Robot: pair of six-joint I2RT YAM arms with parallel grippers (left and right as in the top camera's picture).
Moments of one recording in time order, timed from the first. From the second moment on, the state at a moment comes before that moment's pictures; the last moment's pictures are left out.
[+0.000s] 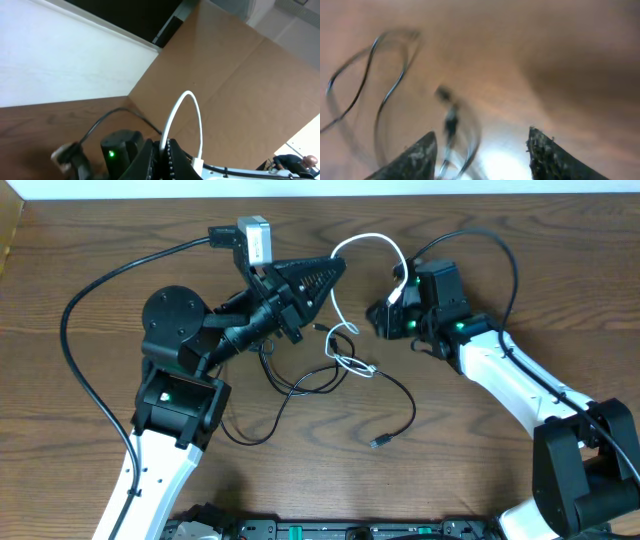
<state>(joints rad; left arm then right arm) -0.31 1.11 1.08 0.17 0.70 -0.73 0.37 1.72 1.08 -0.24 -0.36 0.33</state>
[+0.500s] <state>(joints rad) -0.30 1.11 1.08 0.21 0.70 -0.73 0.49 1.72 1.08 -0.53 -0.49 0.04</state>
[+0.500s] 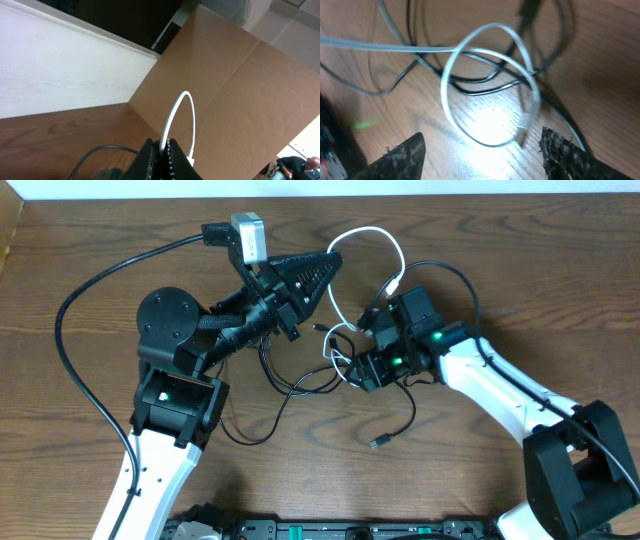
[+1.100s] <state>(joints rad) -0.30 1.11 1.08 0.20 0.70 -0.73 0.59 1.72 1.08 -0.46 -0.37 -0.04</state>
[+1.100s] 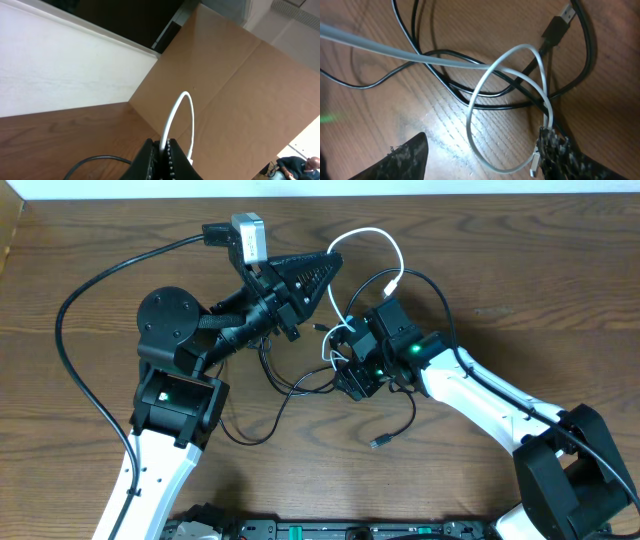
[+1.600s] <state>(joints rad) -0.30 1.11 1.08 0.20 0.70 -0.73 0.60 1.72 1.01 -0.40 -0.36 -0.04</state>
